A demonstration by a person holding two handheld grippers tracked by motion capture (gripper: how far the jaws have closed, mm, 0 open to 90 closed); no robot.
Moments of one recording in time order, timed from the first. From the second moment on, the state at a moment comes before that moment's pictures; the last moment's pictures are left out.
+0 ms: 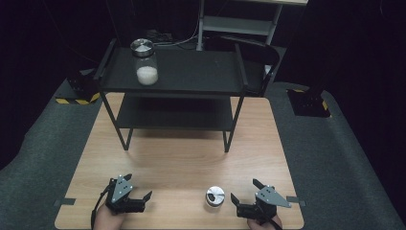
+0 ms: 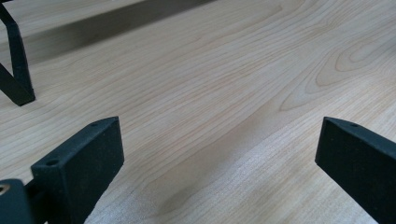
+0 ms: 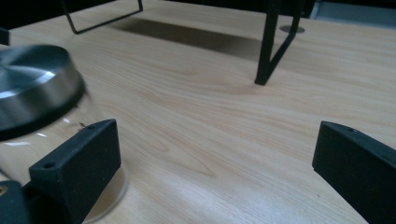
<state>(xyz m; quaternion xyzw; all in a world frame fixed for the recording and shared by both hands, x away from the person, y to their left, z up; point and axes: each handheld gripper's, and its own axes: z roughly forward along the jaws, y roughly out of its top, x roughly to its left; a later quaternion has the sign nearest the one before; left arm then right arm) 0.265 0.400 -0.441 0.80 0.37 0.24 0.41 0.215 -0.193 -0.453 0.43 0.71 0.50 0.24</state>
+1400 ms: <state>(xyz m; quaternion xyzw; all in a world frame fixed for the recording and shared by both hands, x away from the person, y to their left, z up) 0.265 0.402 -0.441 0.79 0.38 0.23 0.41 0.207 -0.159 -0.448 0.34 0.73 0.55 0.20</state>
